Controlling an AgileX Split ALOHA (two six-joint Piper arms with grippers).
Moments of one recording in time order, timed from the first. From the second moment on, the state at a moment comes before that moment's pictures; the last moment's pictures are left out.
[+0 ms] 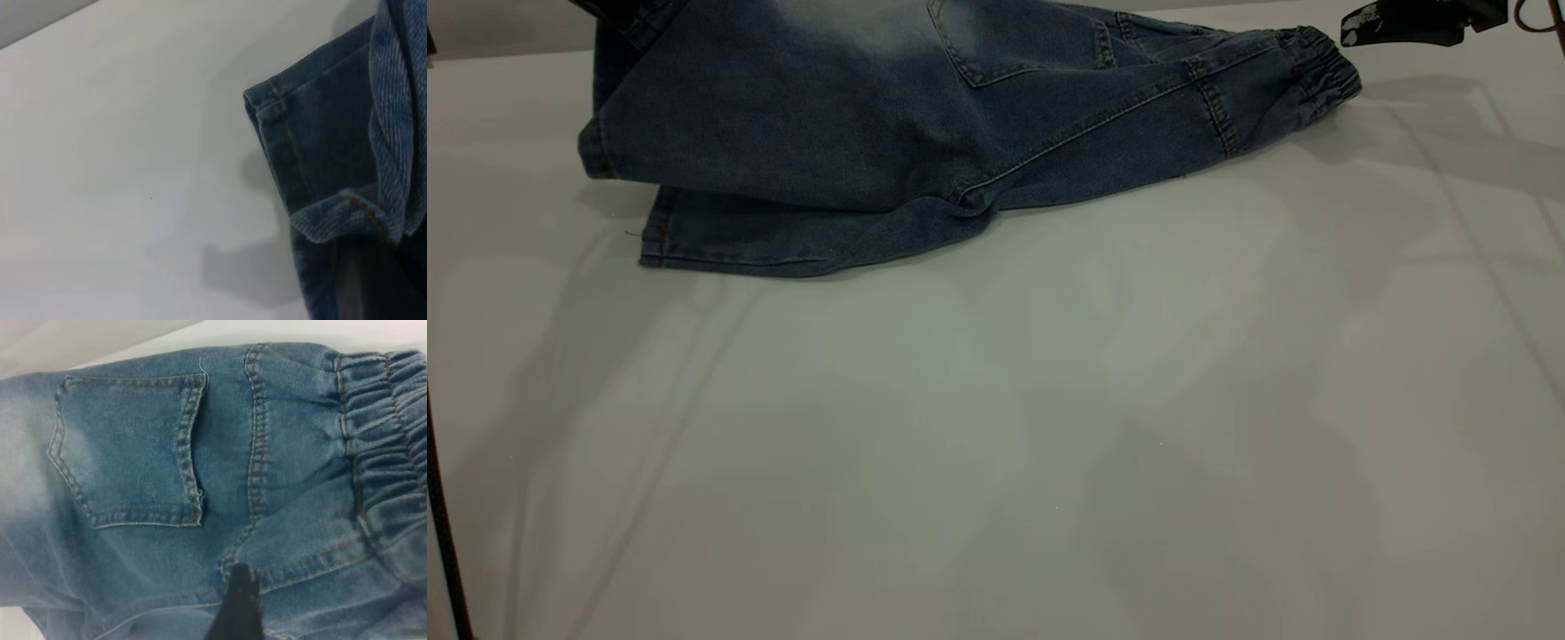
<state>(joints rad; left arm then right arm) -0.17 1.98 -1.33 0.29 0.44 -0.01 -0.14 2.34 -1.51 1.34 0.84 -1.08</state>
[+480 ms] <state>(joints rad) -0.17 1.98 -1.33 0.28 0.44 -0.01 -0.14 2.34 -1.51 1.34 0.84 -1.07</state>
